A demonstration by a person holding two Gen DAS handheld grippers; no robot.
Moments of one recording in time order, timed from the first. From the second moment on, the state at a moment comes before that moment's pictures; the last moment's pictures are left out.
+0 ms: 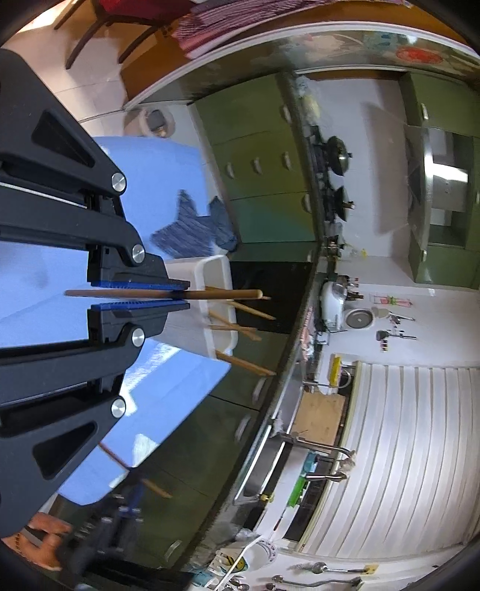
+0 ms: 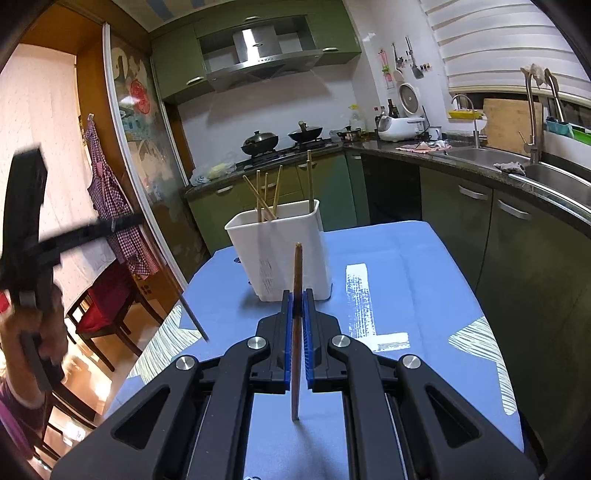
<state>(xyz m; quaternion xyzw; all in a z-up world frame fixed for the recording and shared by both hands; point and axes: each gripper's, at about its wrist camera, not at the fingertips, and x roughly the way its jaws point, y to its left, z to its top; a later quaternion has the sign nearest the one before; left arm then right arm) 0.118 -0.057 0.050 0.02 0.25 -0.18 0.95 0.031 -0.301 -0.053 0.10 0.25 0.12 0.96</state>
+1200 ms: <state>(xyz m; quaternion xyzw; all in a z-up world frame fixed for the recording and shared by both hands) 0.221 -0.072 0.022 0.02 0.24 -0.15 0.96 0.058 -0.293 0.006 0.06 0.20 0.15 0.97</state>
